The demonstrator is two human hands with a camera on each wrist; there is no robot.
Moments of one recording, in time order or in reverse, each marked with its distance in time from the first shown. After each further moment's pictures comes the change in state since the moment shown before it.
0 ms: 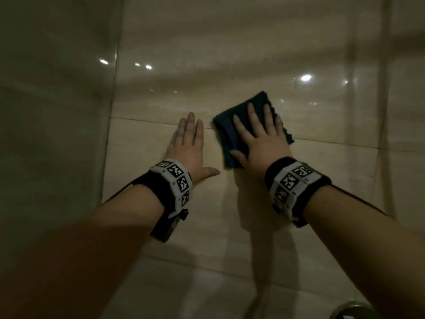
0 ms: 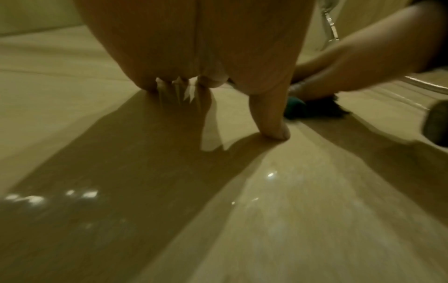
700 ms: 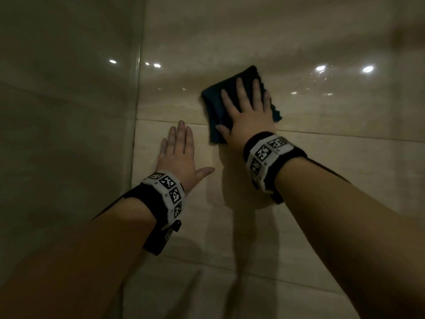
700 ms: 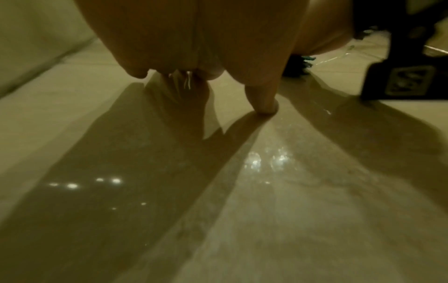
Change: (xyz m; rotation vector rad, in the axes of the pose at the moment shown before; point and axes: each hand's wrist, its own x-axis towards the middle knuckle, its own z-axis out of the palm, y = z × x) left_hand -0.006 -0.073 0.025 0.006 0.041 -0.071; right_hand 0.063 -0.078 -0.017 0.043 0.136 0.030
